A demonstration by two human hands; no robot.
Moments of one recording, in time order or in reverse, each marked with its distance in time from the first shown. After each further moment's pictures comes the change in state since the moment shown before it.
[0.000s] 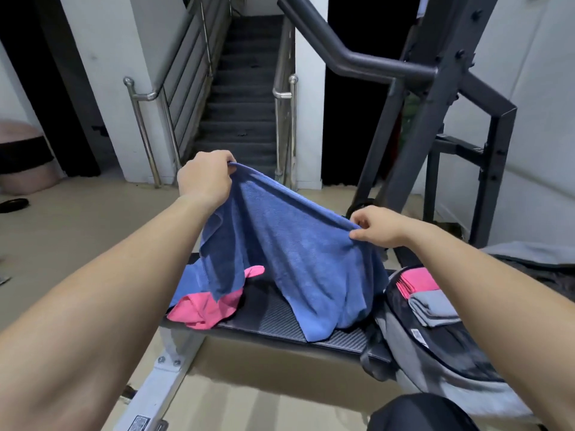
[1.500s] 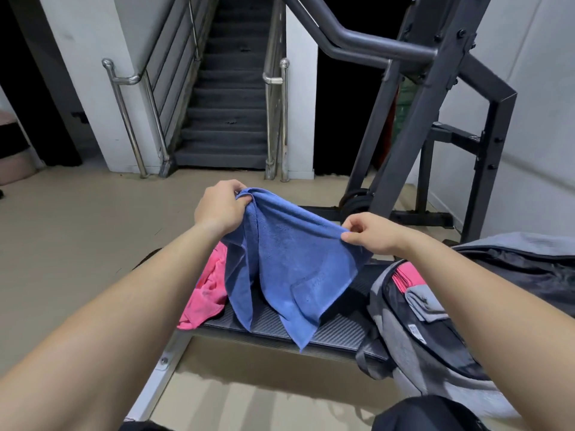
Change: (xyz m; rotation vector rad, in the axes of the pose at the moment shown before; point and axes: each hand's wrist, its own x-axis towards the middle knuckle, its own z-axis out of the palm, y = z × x) left_hand -0.031 0.007 0.082 -0.376 -0.228 -0.118; right_hand 0.003 0.010 0.037 0.349 -0.027 0.123
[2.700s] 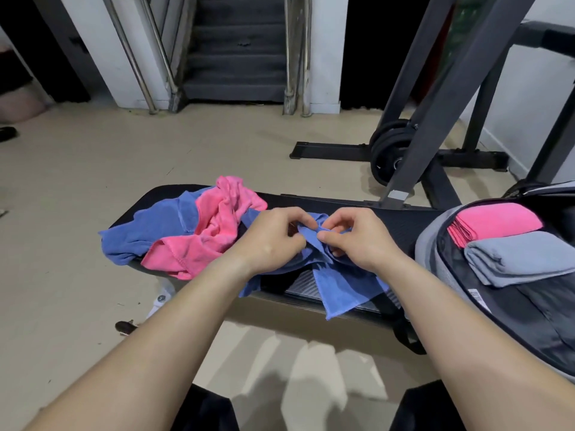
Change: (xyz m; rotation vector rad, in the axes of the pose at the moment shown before) left_hand -0.097 -0.041 0.112 -0.174 -0.501 0.140; right_hand 0.021 0.027 0.154 0.449 0.116 0.085
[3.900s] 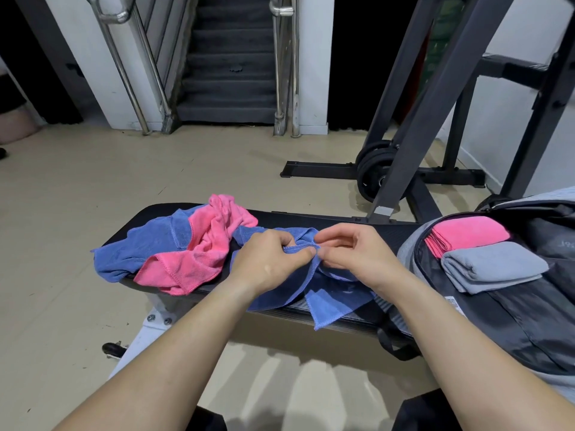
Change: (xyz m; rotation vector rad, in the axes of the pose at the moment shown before) left_hand -0.003 -0.003 0.022 0.064 0.154 -0.127; right_hand -0.035 -0.010 -0.021 0.296 -0.092 -0.044
